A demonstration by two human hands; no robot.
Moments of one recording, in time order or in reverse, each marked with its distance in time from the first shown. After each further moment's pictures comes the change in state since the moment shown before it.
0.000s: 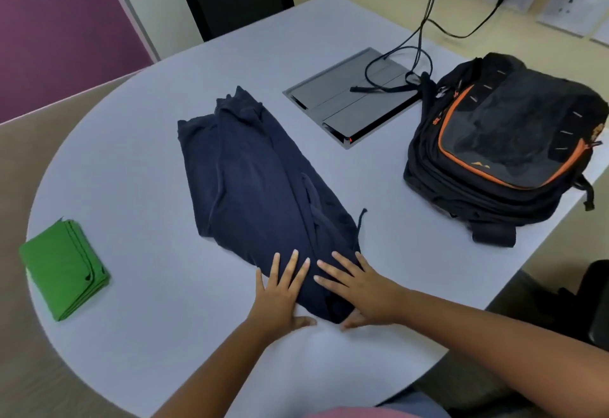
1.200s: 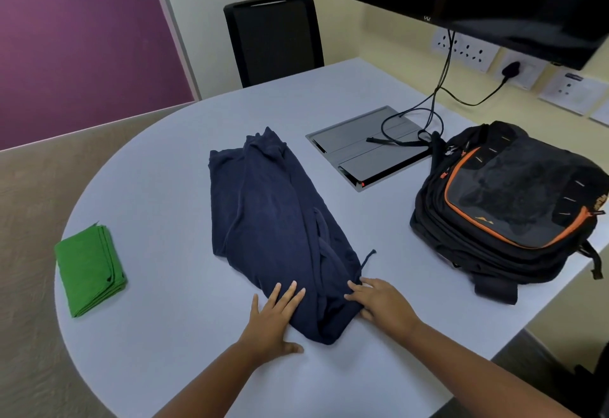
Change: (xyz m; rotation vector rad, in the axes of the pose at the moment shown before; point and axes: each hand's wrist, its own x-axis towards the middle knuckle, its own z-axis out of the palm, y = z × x) left_hand -0.018 -0.004 -0.020 -0.161 -0.035 -0.064; right_hand -0.007 0.035 0.003 0.242 0.490 0.165
